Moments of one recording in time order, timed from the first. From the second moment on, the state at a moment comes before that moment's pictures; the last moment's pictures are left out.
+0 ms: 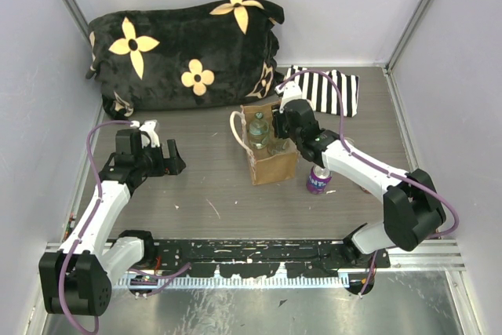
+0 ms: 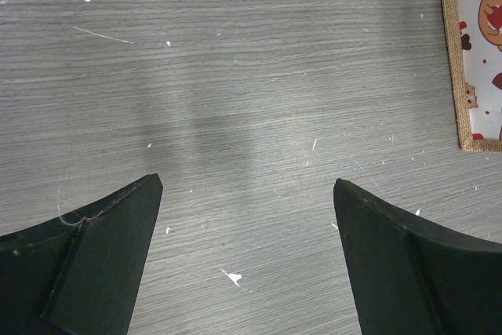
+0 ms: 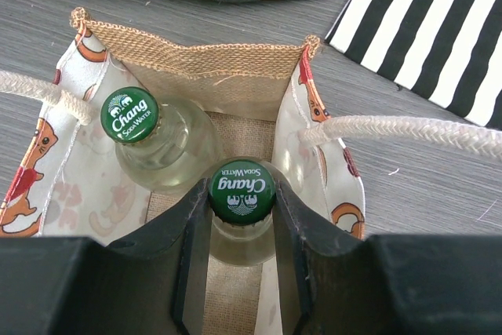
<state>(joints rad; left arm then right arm) -0.06 0.98 0.62 -0.43 0.26 -0.17 0.59 1.43 0.98 -0.01 0.24 0.14</state>
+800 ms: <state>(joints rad) -0.06 0.97 0.62 -0.43 0.26 -0.17 0.59 1.46 0.98 -0.01 0.20 0.14</state>
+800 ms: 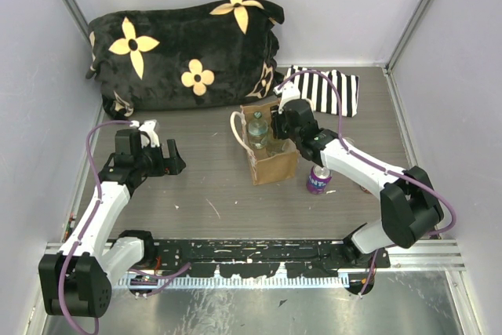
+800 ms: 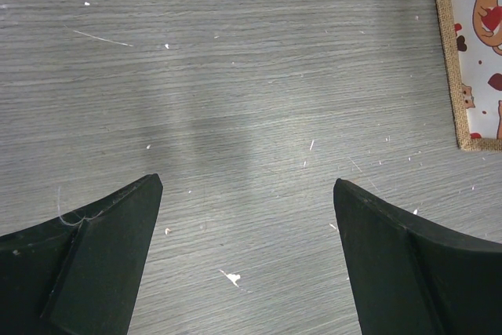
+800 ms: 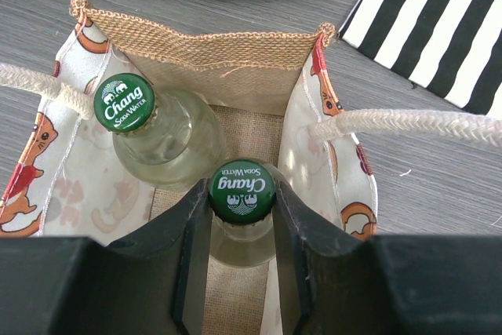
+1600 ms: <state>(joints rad) -0.06 0.96 0.62 -0.43 0.27 -0.17 0.59 1.42 1.03 0.02 0.25 0.14</state>
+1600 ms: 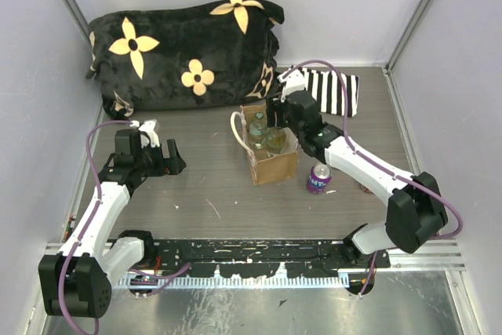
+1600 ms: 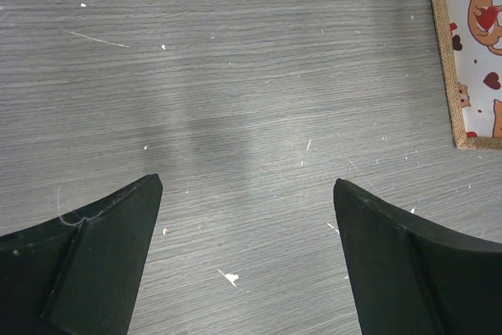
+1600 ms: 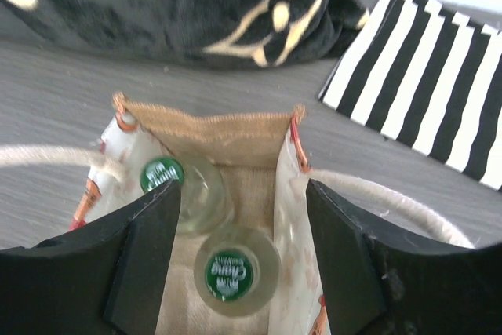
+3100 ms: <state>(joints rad) -0.06 0.95 0.62 -0.43 0.28 -0.18 0.05 1.49 1.19 -0.74 0.14 0.28</state>
